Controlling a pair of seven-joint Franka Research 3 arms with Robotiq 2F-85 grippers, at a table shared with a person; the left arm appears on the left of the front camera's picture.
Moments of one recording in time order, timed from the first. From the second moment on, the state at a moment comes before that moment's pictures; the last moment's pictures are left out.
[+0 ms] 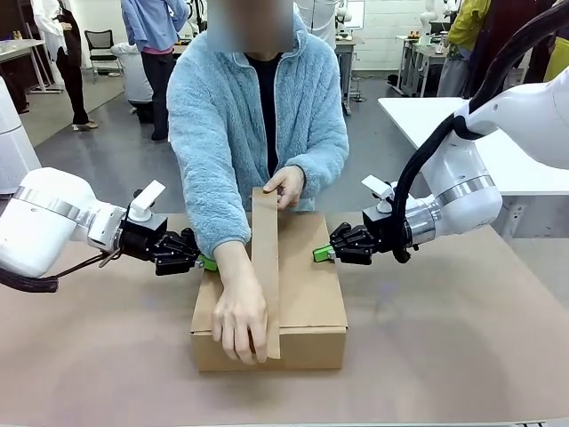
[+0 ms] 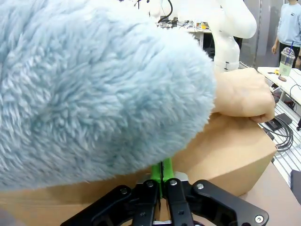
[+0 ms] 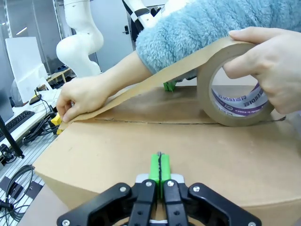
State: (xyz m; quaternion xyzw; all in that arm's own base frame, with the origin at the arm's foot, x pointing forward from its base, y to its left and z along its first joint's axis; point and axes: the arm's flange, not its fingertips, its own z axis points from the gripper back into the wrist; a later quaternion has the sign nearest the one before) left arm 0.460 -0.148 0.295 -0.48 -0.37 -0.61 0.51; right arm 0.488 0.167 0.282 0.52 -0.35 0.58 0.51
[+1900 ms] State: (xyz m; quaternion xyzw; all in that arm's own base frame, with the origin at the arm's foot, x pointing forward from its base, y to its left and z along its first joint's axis) left arm 0.460 -0.148 0.295 -0.48 -0.37 -0.61 0.51; right arm 0.488 0.167 0.282 0.52 -0.35 0.58 0.51
